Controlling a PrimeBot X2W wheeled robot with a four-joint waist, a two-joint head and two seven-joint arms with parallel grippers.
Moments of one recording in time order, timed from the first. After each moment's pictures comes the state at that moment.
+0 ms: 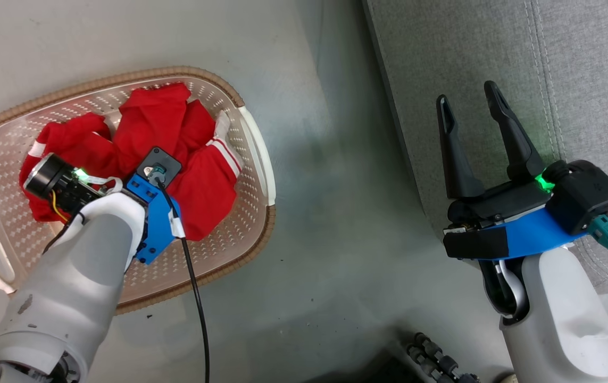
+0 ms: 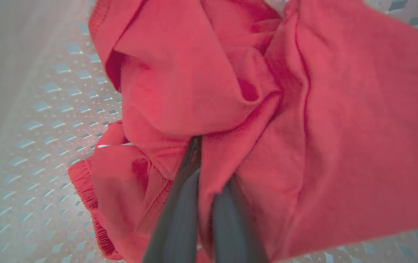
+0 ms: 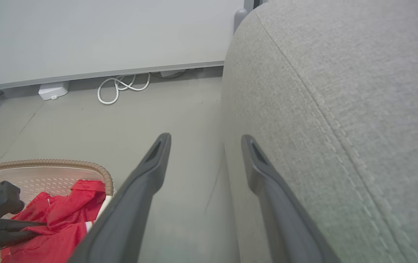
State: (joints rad) left arm -0.96 0.21 -0.85 1.29 -0.17 -0.07 -0.06; right arm -0.44 -0.05 0.13 0.13 0.17 0.13 -0.26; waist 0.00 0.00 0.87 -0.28
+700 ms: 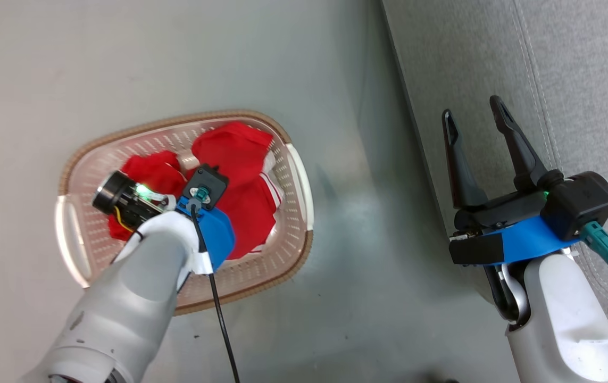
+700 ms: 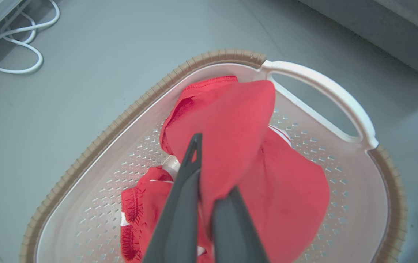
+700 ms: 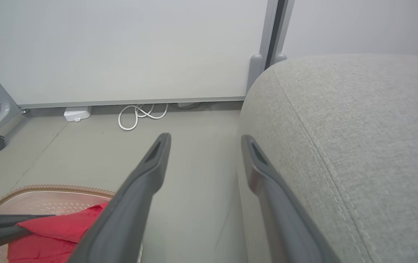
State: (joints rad) left arm -0.90 0.10 -0.83 1.26 -0.26 -0.08 -0.25; right arm -0.42 -0.05 0.09 0.16 0.09 0.13 -0.26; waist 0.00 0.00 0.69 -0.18
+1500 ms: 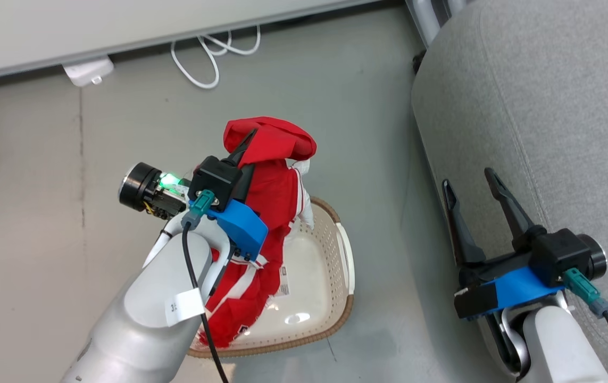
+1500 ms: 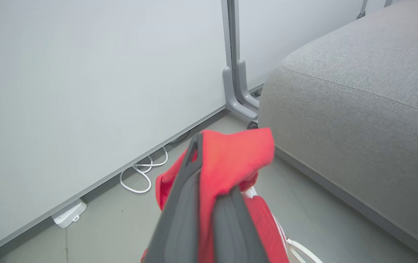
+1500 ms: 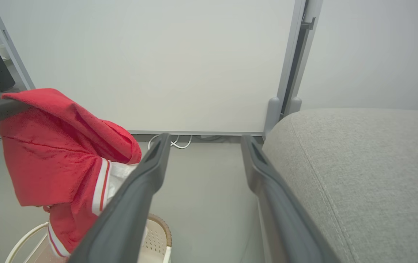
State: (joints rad) left arm -0.71 0.13 -0.62 0.72 -0.26 -0.02 -0.26; right arm -0.28 -0.07 0.08 0.23 0.06 0.13 -0.26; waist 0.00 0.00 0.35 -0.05
